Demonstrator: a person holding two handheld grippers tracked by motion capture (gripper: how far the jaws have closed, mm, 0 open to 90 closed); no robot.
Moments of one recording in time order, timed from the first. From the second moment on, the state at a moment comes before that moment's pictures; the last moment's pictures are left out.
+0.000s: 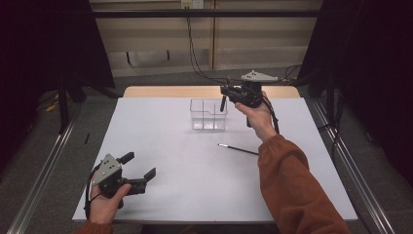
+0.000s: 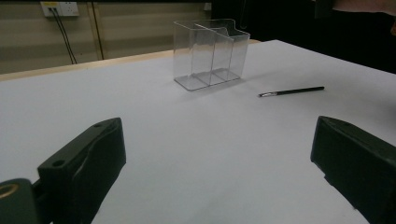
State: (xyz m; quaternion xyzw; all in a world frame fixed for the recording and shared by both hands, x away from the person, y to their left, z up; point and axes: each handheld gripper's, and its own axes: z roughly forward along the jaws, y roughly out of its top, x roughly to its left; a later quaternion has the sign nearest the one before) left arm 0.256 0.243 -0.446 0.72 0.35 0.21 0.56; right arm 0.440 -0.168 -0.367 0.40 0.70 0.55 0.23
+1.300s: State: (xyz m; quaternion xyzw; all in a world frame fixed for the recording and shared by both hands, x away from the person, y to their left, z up) left arm 0.258 0.245 -0.447 0.73 0.35 0.22 0.55; right arm 0.452 -0.165 -0.410 0.42 0.71 0.52 0.20
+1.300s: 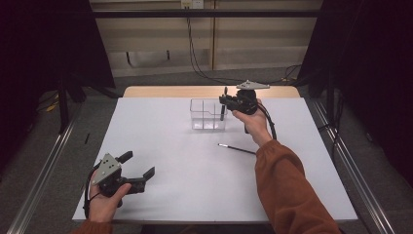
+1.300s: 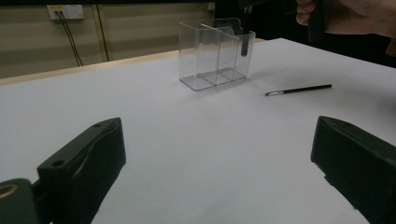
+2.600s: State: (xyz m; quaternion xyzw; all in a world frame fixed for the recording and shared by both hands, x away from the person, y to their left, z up) left arm 0.258 0.246 -0.446 0.73 0.35 0.22 0.55; right arm 0.423 -0.191 -0.425 0.43 0.69 0.54 0.22
